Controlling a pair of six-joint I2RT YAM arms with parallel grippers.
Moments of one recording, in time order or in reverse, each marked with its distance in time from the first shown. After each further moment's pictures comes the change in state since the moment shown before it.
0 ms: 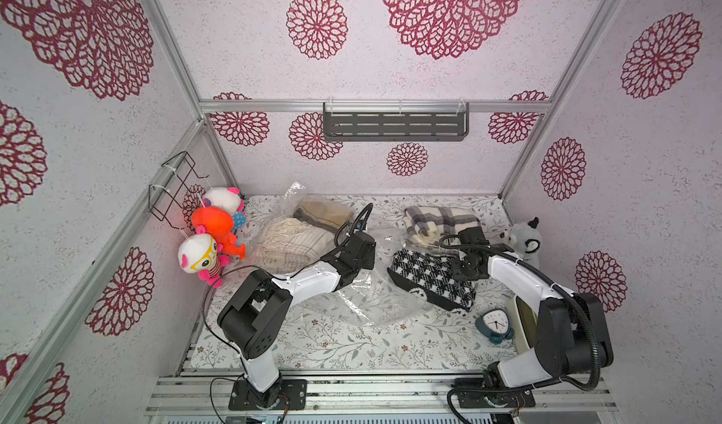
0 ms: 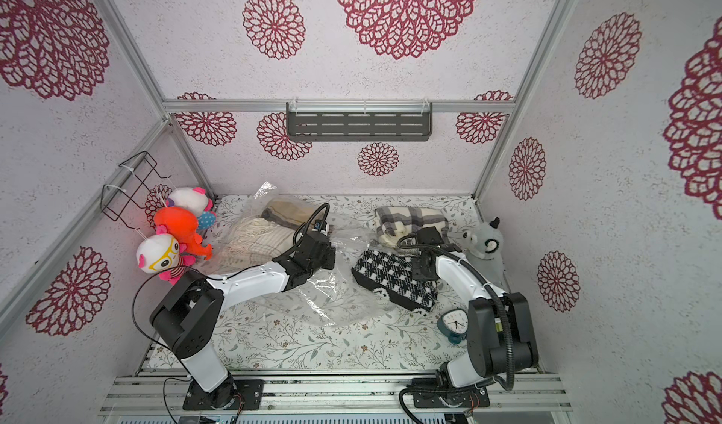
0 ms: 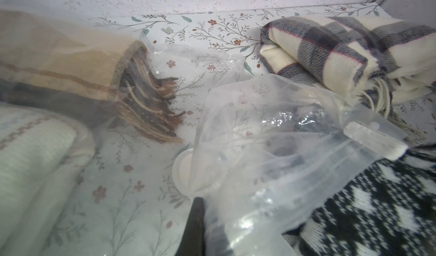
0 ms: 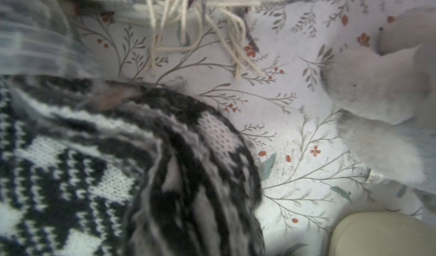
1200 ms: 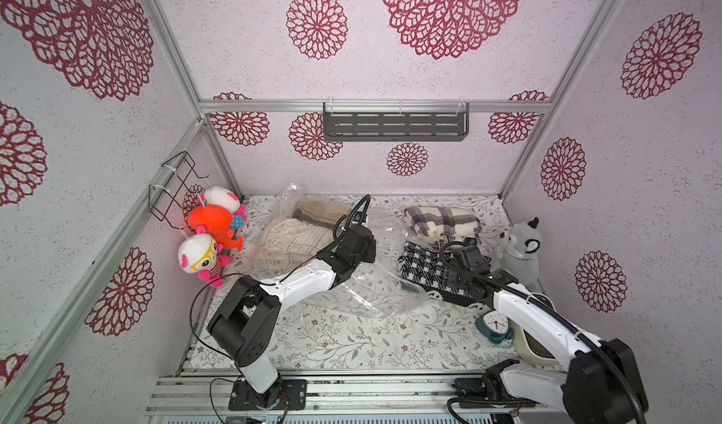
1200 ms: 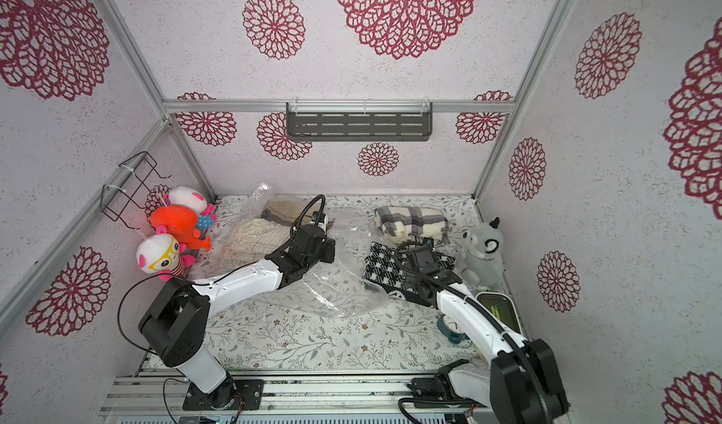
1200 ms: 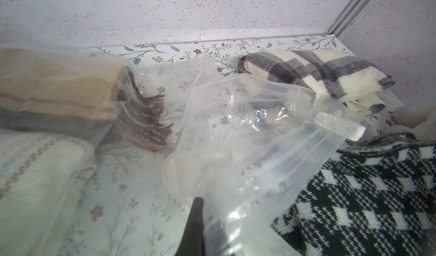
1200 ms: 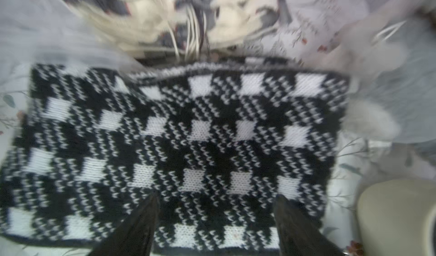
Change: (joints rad) left arm -0.006 -0.063 0.040 -0.015 0.068 0.016; right arm 0.174 -0.242 -0.277 0.233 0.101 0.298
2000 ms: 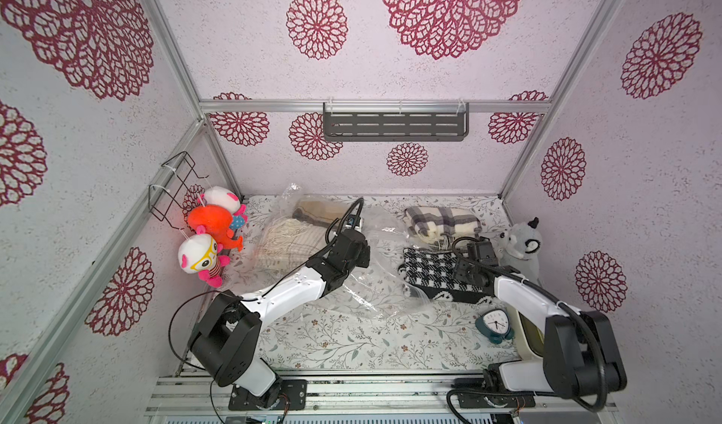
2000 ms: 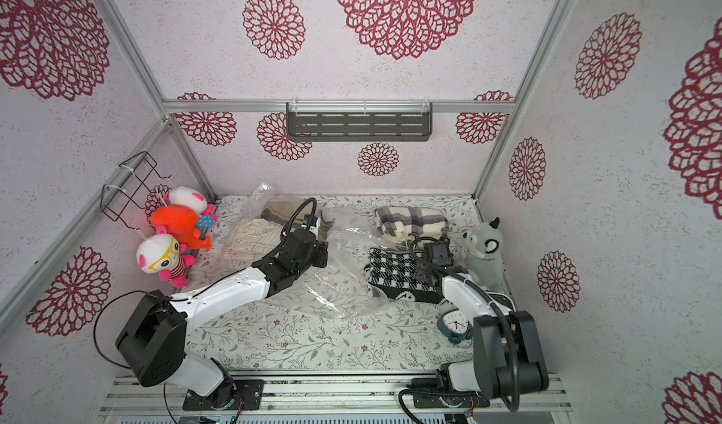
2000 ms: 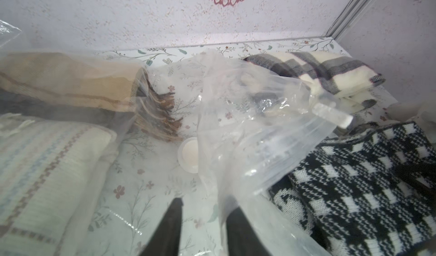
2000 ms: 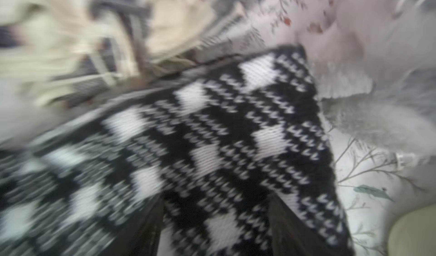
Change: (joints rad) left arm -0.008 -0.153 -0.072 -0.053 -0.017 0.005; right arm -0.155 0.052 0.009 0.128 -0.064 -0.021
